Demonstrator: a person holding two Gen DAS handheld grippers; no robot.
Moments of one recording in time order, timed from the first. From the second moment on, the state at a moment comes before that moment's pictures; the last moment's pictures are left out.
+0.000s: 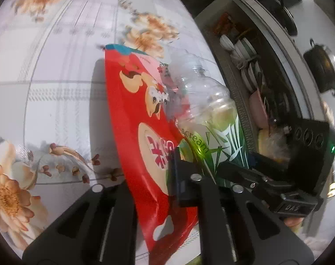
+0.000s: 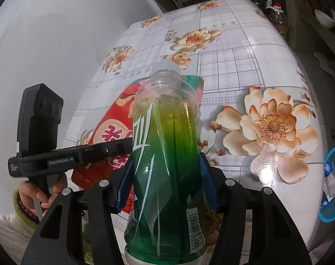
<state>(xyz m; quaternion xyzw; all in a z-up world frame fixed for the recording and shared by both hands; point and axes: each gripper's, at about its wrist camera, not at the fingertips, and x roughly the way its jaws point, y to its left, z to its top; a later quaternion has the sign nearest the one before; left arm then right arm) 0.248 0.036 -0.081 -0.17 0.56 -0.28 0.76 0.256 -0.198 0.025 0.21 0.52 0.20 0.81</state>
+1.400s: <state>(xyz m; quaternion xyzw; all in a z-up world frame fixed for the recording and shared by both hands) 0.205 -0.005 -0.007 0.00 0.45 -0.24 0.86 0.247 -0.245 0.038 0.26 0.49 0.15 0.82</state>
